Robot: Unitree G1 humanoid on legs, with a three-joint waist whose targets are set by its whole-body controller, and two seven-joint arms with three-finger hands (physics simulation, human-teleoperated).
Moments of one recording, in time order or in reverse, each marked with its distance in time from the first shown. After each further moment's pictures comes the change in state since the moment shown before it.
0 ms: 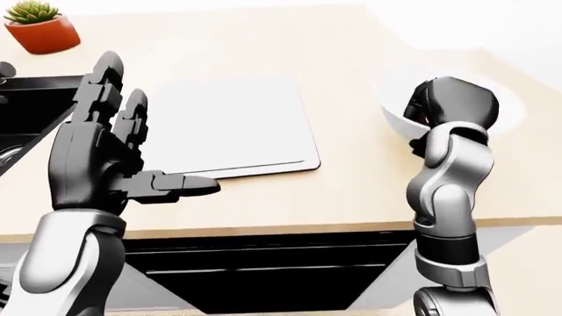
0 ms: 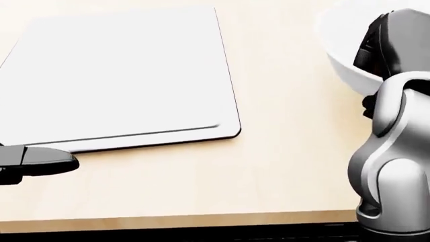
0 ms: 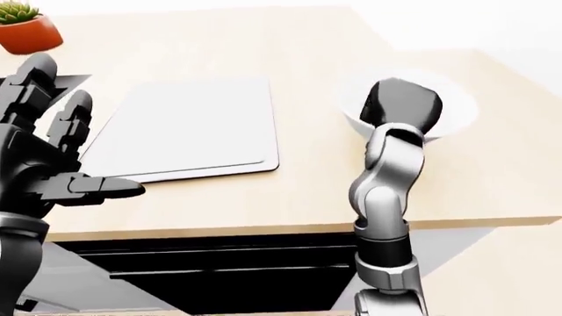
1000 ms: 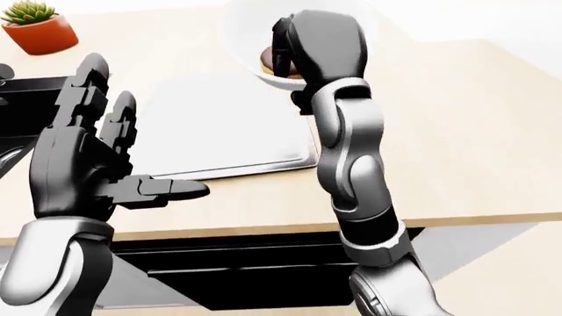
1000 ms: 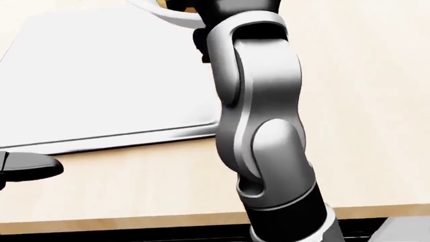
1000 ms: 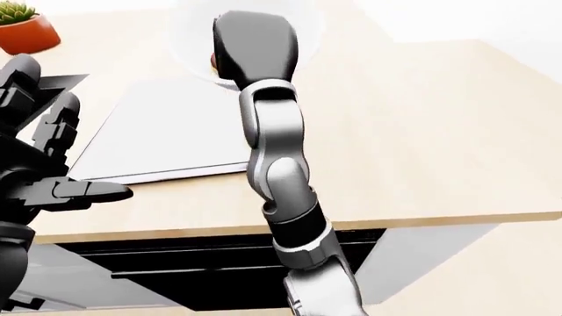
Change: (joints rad) left arm 0.034 0.031 0.061 -0.013 -0.070 -0.010 0.018; right arm -0.310 0.356 0.198 0.121 0.090 -0.227 -0.211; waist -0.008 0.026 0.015
